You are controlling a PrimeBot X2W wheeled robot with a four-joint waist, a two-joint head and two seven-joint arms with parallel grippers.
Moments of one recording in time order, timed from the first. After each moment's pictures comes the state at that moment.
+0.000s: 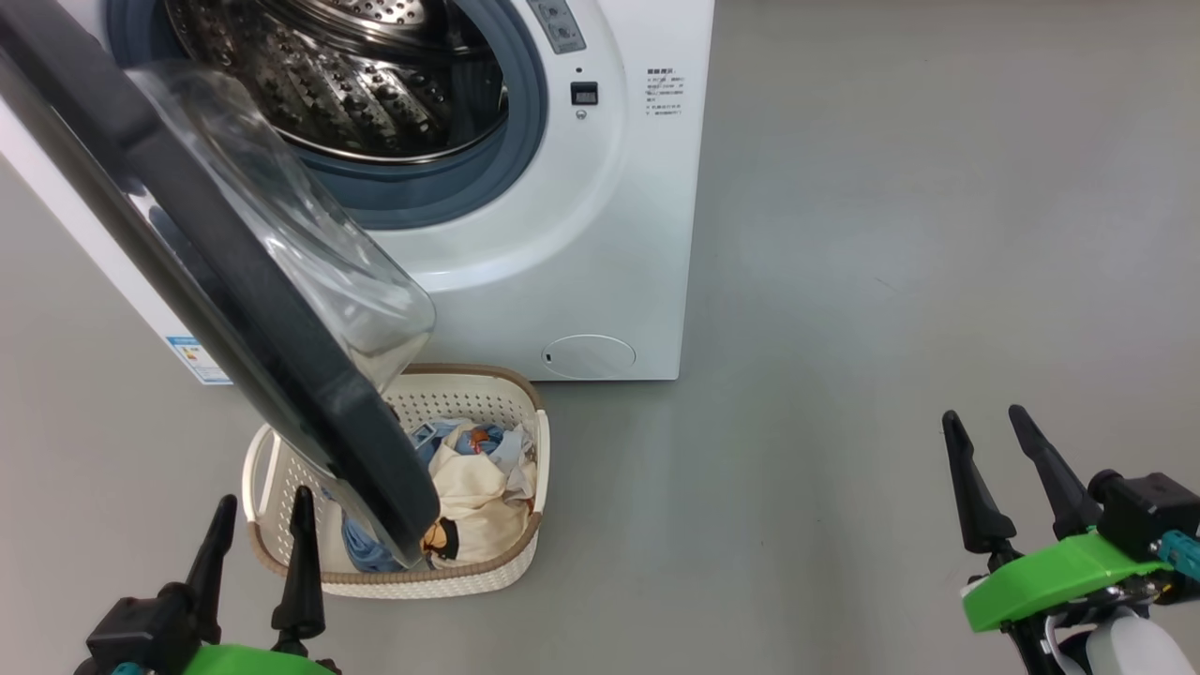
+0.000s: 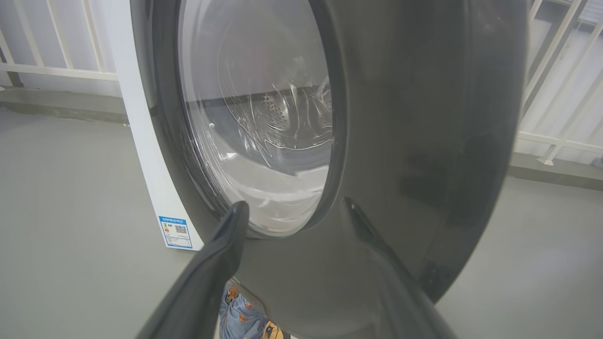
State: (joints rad) left arm -0.02 0.05 0.00 0.14 -0.29 -0.13 -0.26; right arm -0.16 -0.20 0.05 0.33 0.37 0.13 -0.25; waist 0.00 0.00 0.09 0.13
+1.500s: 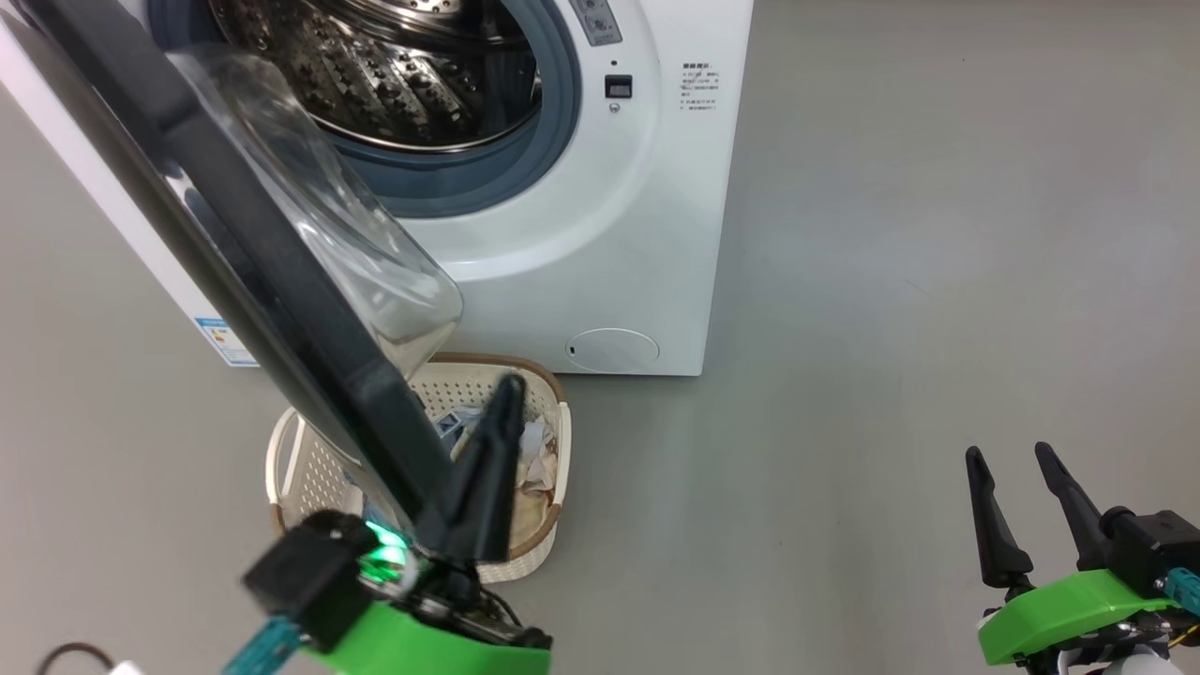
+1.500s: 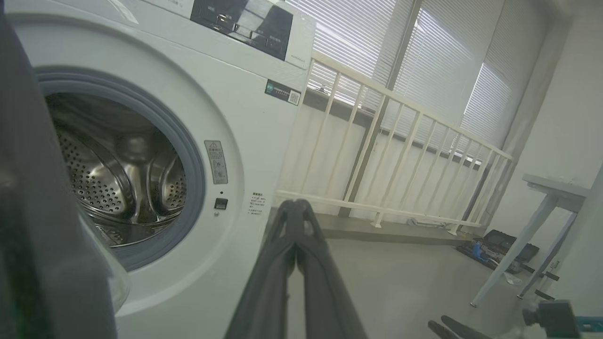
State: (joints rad) left arm -0.13 0.04 -0.41 -0.21 -0.46 -0.10 -0.25; right arm -0.09 -0.15 -0.05 0.31 0.24 0.13 -0.25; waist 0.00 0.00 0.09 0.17
